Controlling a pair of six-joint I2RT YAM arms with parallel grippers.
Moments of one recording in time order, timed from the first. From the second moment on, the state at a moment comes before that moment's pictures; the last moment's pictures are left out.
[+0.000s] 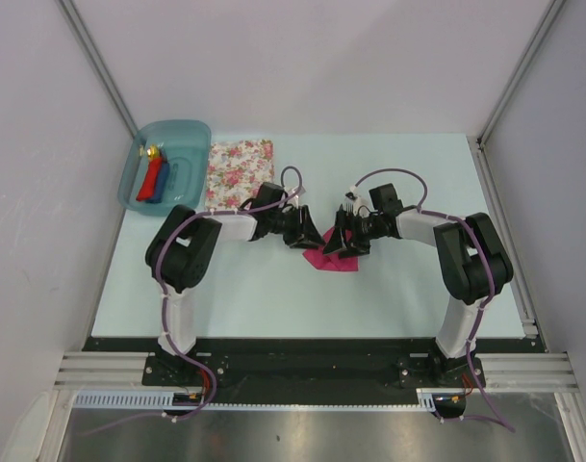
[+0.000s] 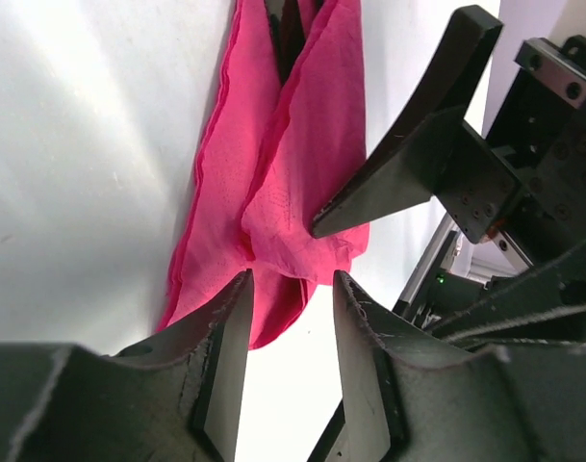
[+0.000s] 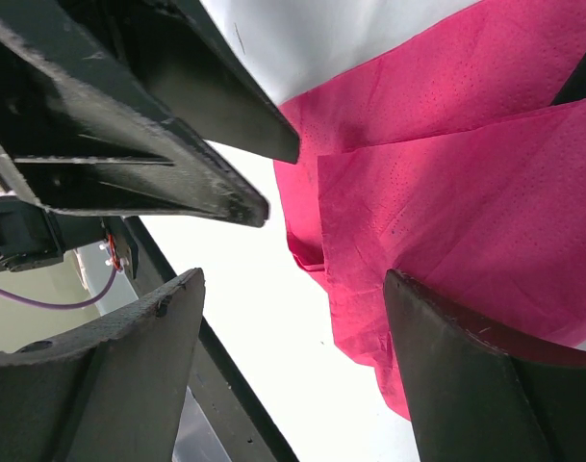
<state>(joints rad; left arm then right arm) -0.50 2.02 1.15 0.10 0.73 -0.70 0.34 1.85 1.04 -0.20 -0.79 0.34</state>
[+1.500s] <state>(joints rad) -0.53 2.08 1.22 -0.06 0.66 -0.65 0.32 1.85 1.07 -0.21 -0.82 0.35</state>
